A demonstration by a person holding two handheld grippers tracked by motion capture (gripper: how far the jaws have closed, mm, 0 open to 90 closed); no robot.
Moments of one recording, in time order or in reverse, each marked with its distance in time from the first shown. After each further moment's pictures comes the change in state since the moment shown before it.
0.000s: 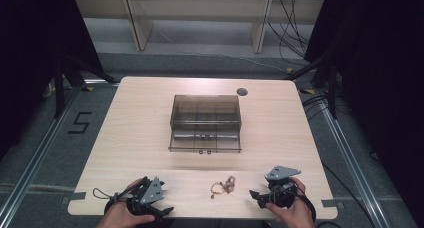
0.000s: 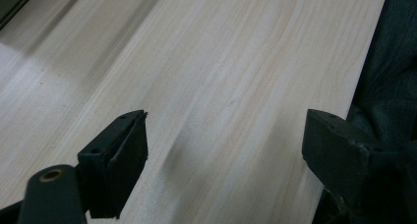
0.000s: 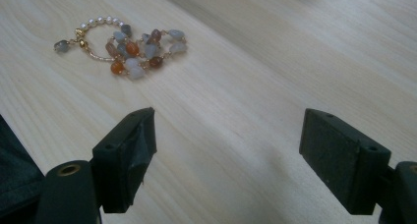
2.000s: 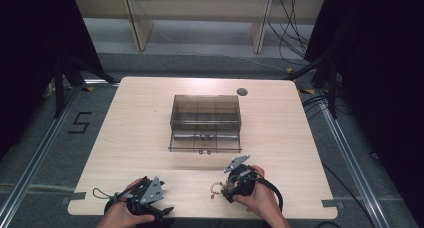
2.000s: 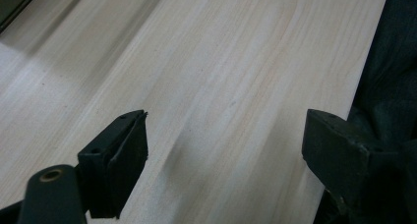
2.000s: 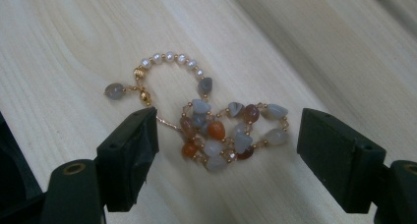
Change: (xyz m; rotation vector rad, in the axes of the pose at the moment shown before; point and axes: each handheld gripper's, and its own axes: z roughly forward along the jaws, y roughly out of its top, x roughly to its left) left arm 0.000 0.000 0.000 0.002 0.001 0.000; right arm 0.047 0.066 0.061 0.253 0.100 -0.200
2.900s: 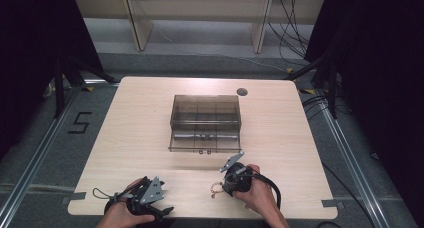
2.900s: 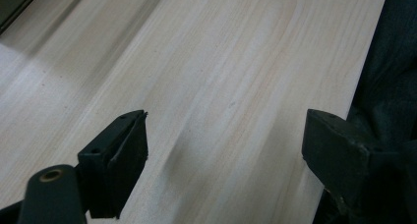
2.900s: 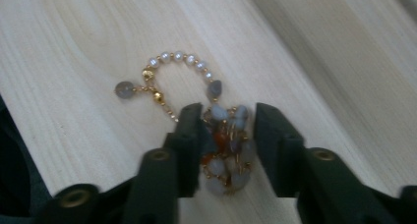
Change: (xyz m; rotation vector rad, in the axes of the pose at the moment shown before) left arm 0.000 0.000 0.000 0.000 -0.001 0.000; right arm -0.001 0.010 0.003 0.059 0.032 -0.056
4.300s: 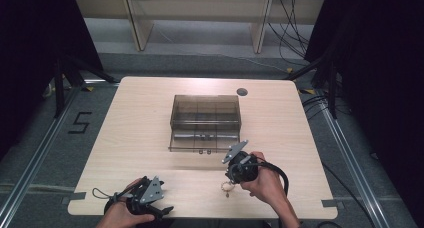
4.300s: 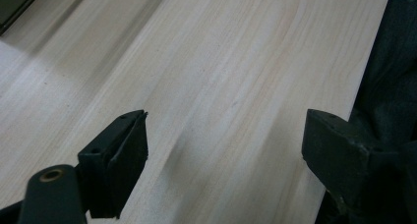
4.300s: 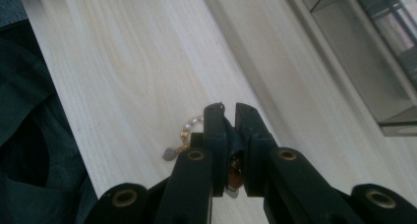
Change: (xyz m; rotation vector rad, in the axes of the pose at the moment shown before) left arm 0.001 0.000 0.001 -0.003 -0.010 -0.006; right arm -0.004 0.024 -0.057 -0.028 -0.015 -0.108
